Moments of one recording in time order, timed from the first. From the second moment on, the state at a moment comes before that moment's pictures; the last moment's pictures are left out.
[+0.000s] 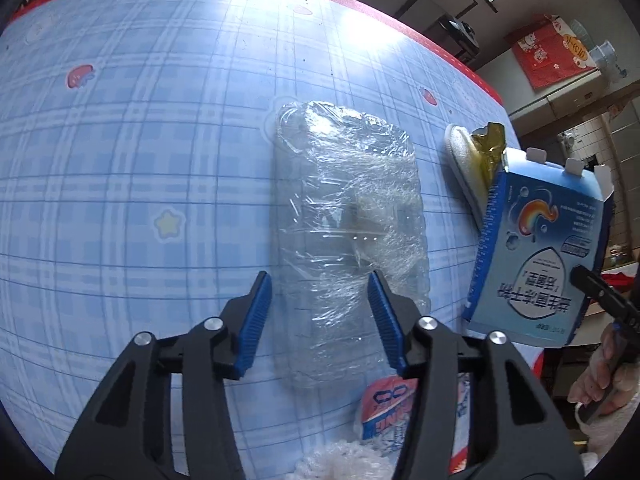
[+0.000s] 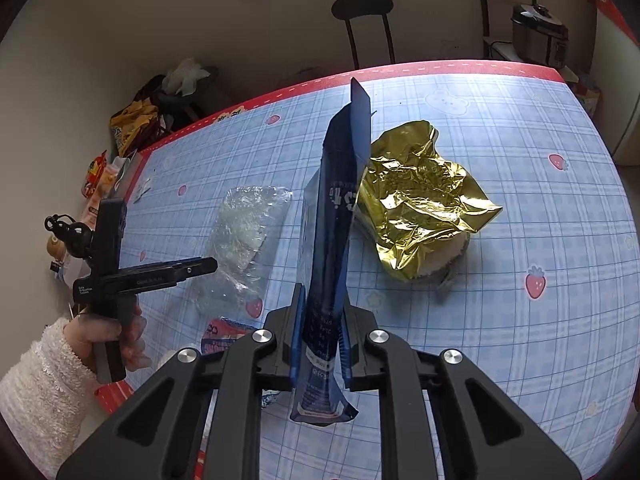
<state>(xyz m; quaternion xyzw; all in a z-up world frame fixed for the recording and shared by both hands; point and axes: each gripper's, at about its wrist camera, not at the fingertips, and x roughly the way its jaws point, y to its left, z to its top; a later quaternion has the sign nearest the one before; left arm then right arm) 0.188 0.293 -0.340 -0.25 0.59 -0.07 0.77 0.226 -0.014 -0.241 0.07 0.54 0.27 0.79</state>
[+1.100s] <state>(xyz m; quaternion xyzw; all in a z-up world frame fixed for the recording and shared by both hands) 0.198 0.240 -0.304 -0.41 0.51 -0.22 0.73 0.250 -0.013 -0.249 0.11 0.56 0.23 0.79</state>
